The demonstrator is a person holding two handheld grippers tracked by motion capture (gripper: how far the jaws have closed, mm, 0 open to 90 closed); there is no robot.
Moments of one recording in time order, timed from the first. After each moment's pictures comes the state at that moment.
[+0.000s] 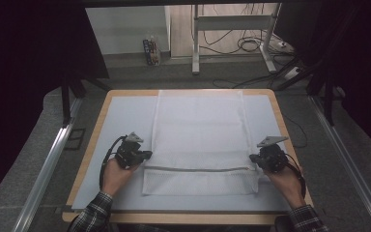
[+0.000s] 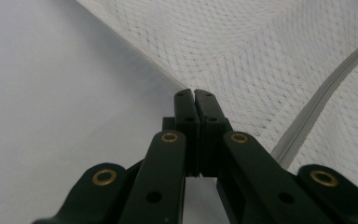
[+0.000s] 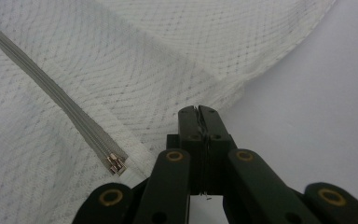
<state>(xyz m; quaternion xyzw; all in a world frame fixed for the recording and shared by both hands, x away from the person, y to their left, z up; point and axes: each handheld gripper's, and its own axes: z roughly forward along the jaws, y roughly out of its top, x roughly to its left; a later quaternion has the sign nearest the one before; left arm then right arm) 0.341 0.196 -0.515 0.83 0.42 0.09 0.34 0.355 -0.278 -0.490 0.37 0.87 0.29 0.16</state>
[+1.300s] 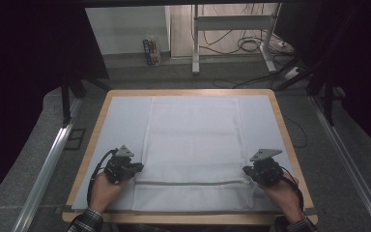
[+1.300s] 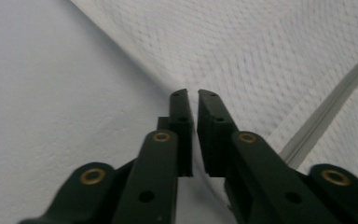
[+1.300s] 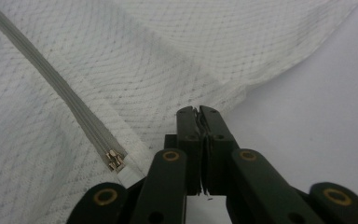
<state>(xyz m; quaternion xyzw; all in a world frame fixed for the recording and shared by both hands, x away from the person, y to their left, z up) 0.300 0.213 -0.520 0.83 0.43 0.10 0.33 0.314 -0.258 -0.491 0.33 0.88 0.29 0.15</state>
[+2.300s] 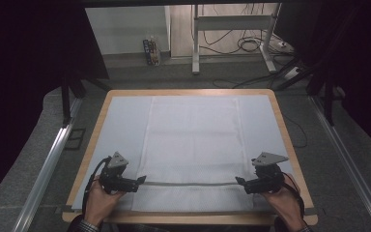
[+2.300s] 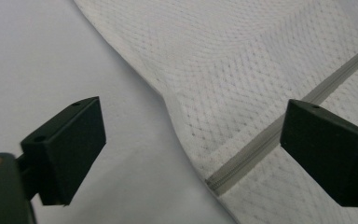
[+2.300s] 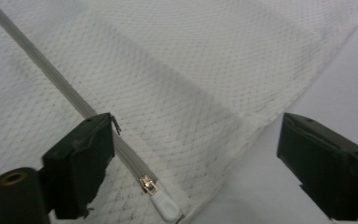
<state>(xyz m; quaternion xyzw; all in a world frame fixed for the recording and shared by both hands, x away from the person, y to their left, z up) 0.263 0.214 -0.515 0.81 0.44 0.15 0.36 0.295 -0.257 -0.487 0.32 0.86 0.35 0.18</state>
